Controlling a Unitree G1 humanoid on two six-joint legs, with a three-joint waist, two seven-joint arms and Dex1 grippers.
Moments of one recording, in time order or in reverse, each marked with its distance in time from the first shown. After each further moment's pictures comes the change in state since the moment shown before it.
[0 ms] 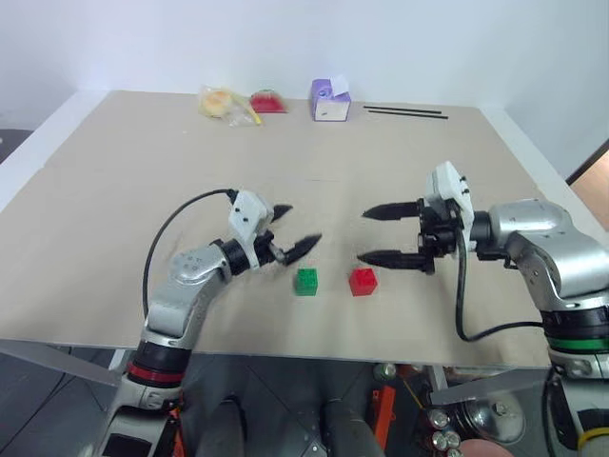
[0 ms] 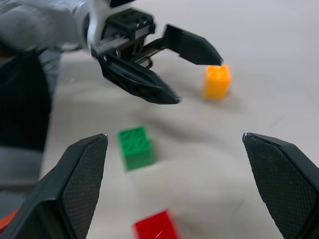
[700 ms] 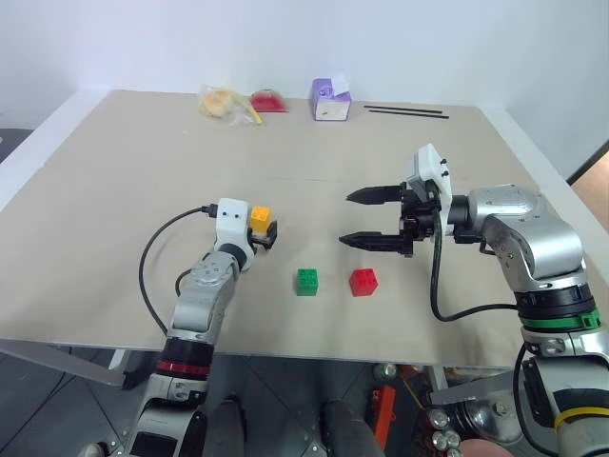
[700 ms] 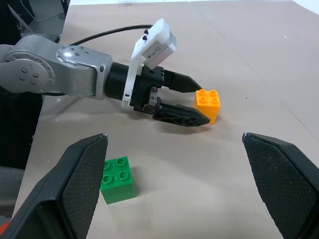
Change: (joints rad) left arm -0.030 -0.112 0.070 0.239 0.108 0.038 0.388; right arm -0.086 0.069 0.042 0.066 -0.028 -0.015 0.000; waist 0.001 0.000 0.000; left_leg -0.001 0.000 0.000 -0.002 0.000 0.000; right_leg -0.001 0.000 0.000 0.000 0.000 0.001
